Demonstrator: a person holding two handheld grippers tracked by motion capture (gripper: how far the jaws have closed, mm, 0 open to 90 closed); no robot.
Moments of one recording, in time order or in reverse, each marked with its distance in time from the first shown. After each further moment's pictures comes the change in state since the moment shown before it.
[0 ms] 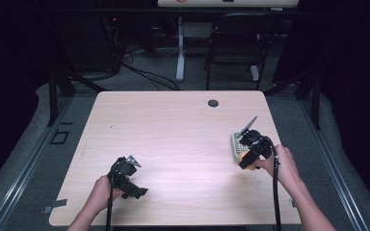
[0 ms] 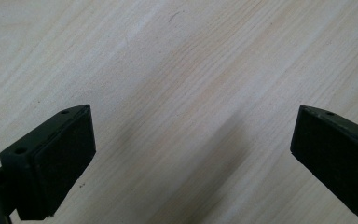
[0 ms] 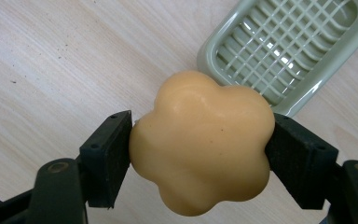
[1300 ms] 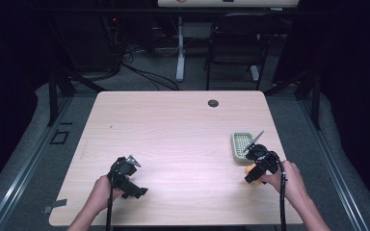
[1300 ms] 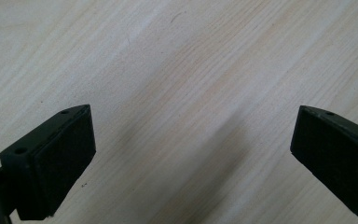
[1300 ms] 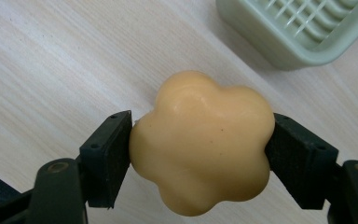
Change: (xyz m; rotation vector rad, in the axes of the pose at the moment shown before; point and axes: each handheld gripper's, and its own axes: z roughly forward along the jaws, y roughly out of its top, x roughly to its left) left arm 0.000 0.000 0.000 -0.001 0.006 0.000; right arm 0.010 -0.040 0.015 0.020 0.005 0.009
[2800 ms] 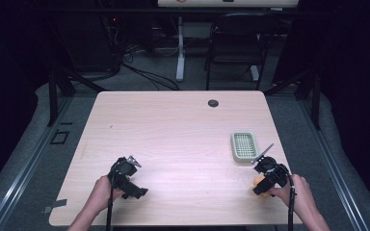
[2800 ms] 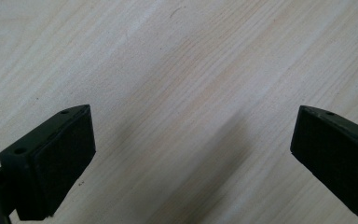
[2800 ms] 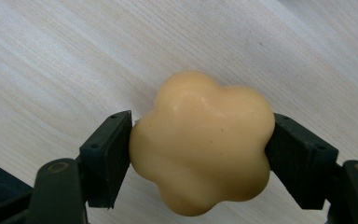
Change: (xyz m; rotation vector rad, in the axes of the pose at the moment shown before) left arm 0.000 0.000 0.002 0.013 -0.002 -0.005; right arm -0.003 -0.041 0.016 0.049 -0.001 0.032
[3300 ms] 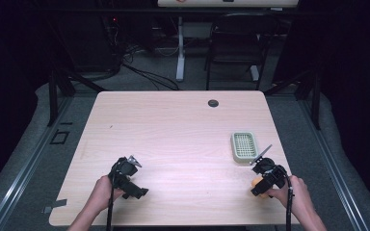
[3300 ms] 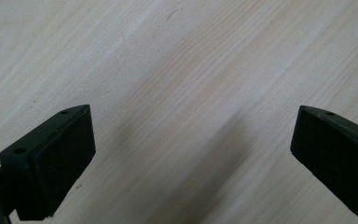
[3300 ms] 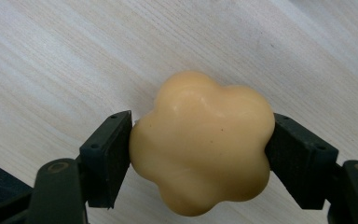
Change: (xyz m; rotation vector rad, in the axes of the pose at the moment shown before) left arm -0.001 0.001 0.001 0.000 0.000 0.005; right arm 0.006 0.000 0.004 -0.018 0.010 0.020
